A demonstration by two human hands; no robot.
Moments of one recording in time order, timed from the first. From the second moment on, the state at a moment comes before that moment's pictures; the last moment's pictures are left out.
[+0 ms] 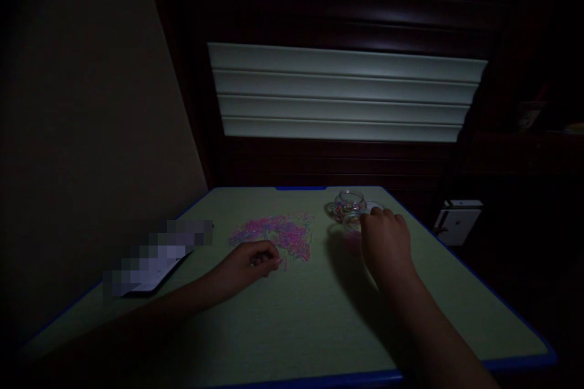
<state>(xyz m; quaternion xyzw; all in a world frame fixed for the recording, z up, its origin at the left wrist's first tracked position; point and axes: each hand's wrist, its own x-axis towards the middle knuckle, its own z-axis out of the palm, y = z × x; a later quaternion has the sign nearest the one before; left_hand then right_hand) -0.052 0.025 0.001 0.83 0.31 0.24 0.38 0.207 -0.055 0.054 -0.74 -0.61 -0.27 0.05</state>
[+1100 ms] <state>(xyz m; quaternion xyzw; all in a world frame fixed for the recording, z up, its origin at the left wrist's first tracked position) -0.051 0.026 0.004 0.96 0.23 0.15 -0.03 0.181 -0.048 0.045 -0.55 -0.79 -0.17 0.21</state>
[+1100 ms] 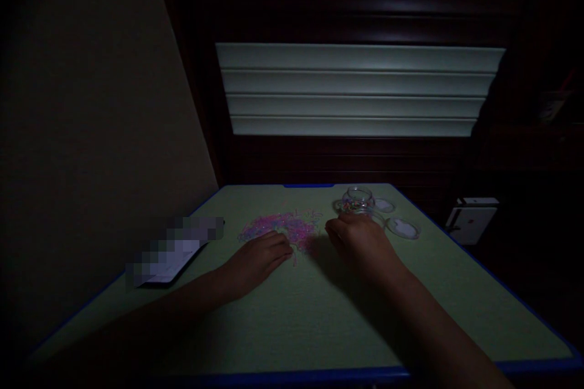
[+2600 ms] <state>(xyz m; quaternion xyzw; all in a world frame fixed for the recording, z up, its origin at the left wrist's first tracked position) -0.050 0.022 -0.005 0.94 0.25 0.21 -0.03 0.158 -0.050 0.034 -0.49 -0.84 -0.10 0.21</state>
